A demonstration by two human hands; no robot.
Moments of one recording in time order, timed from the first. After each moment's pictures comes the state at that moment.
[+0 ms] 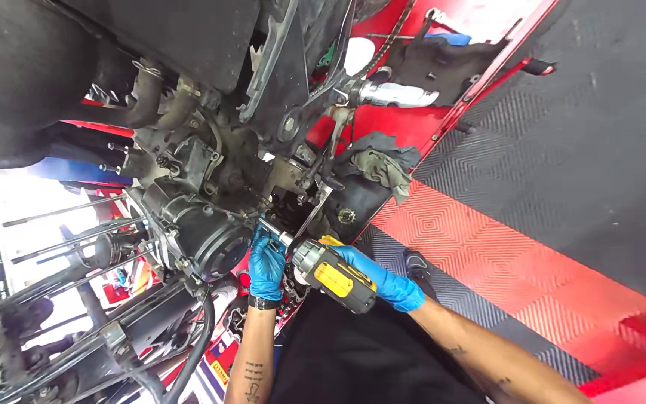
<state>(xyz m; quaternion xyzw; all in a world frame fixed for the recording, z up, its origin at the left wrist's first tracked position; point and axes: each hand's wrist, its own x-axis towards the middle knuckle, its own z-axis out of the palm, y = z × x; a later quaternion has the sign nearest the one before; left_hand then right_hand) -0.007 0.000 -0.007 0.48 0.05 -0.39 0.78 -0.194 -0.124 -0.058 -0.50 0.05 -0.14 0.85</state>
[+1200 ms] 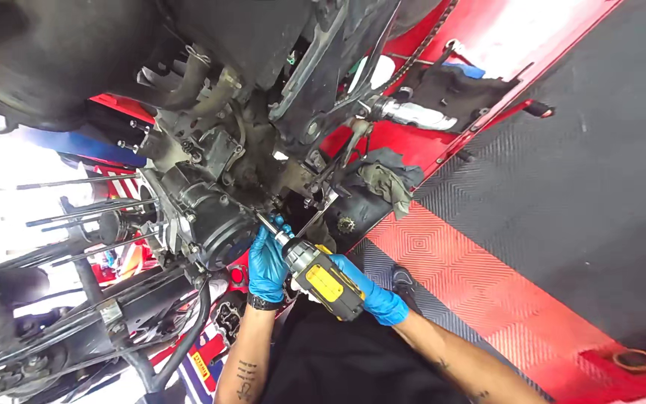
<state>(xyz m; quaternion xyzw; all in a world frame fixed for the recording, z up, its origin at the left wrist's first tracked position) -0.021 -0.022 0.025 0.34 0.06 -0.42 0.84 -0.187 -0.117 -0.019 -0.40 0.09 -0.11 0.90</state>
